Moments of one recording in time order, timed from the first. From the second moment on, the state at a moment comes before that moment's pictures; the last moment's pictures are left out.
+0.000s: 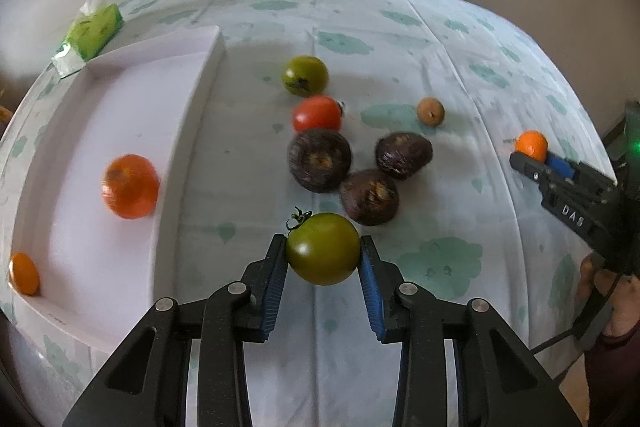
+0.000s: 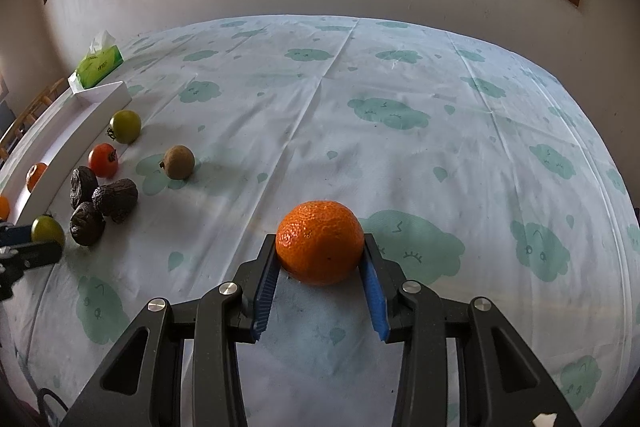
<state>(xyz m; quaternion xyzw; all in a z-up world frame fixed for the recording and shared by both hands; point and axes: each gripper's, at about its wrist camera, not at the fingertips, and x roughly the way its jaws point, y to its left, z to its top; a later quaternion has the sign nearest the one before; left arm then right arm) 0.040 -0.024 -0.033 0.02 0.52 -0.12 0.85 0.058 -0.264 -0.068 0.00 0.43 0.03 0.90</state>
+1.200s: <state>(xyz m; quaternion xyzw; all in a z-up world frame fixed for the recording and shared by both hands) 0.071 0.175 -0.039 -0.01 0.51 0.06 0.86 0.059 -0.263 -0.069 0.00 0.43 0.03 0.90</state>
